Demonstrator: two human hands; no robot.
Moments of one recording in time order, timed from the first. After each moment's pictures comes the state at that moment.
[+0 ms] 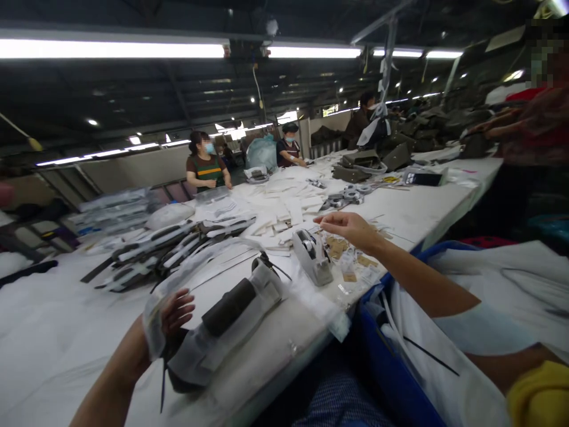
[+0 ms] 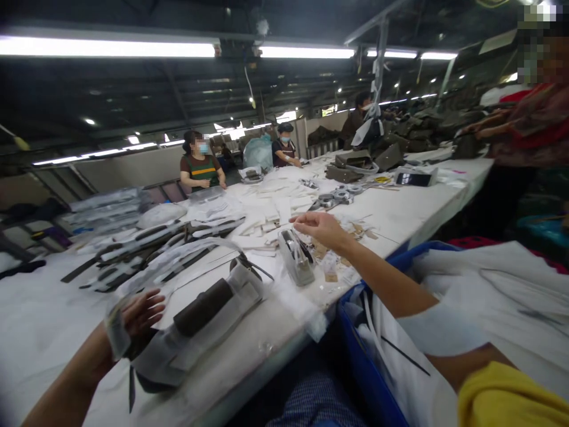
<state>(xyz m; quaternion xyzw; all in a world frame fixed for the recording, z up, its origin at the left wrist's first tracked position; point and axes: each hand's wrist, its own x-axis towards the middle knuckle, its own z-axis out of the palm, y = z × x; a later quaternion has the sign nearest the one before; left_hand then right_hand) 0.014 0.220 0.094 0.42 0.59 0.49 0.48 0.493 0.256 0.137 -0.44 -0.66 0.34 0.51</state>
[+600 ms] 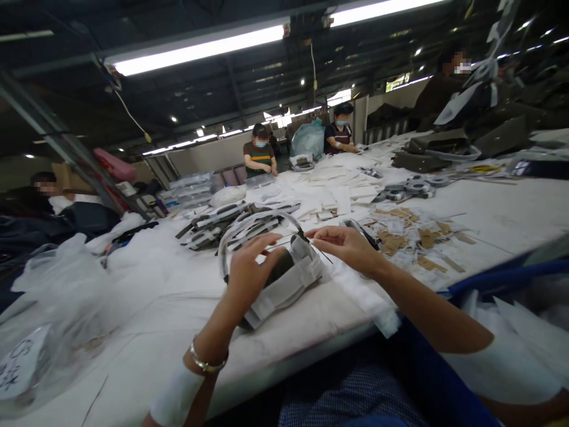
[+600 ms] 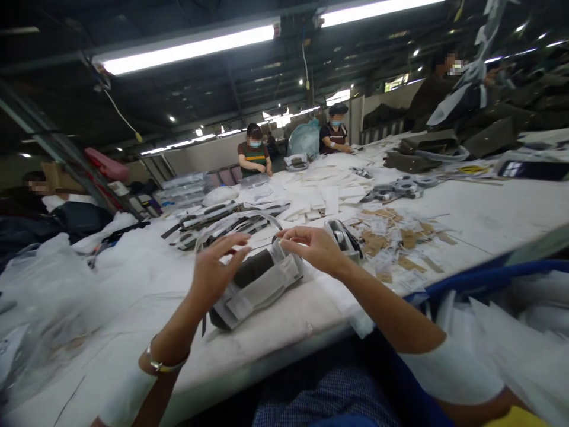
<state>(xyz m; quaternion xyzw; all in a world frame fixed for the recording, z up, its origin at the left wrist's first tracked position) 0.113 0.187 0.154 0.76 0.46 0.46 0.06 0.354 0.227 0.132 -0.30 -0.69 0.45 0.48</state>
